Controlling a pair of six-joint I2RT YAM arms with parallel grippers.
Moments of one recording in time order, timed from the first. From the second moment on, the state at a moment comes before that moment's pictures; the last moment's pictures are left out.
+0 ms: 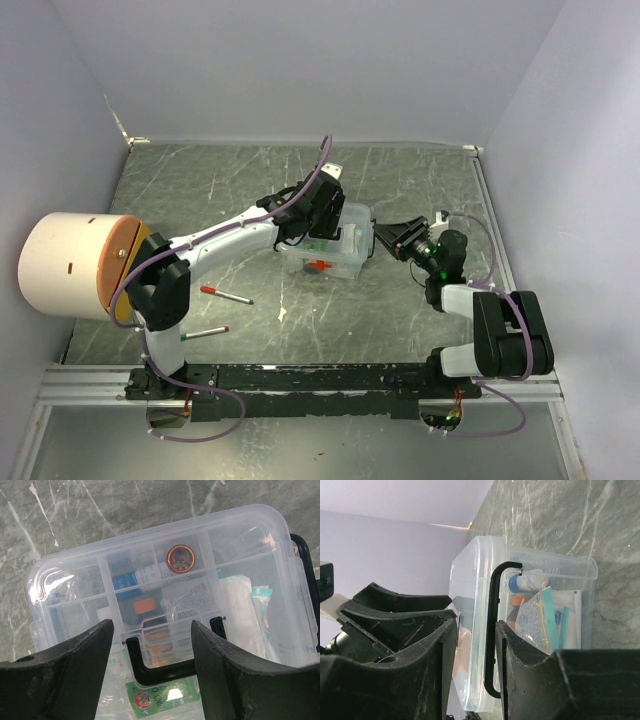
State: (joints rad) left arm -0.86 1.84 1.53 -0.45 -0.34 -0.33; right arm 0.03 1.38 0.32 0.90 -0.54 1.22
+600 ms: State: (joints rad) left arm -0.86 1.84 1.53 -0.45 -0.34 -0.34; right arm 0.11 1.33 0.47 0.55 -0.45 0.97
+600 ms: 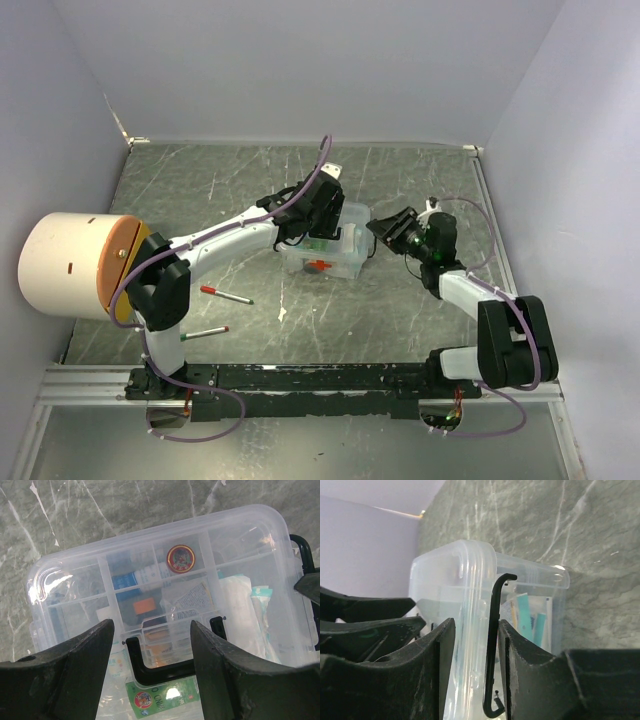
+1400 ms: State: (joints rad) left arm -0.86 1.83 1.49 -0.40 -0.36 -0.36; right arm 0.27 1.29 0.66 0.15 -0.10 0.81
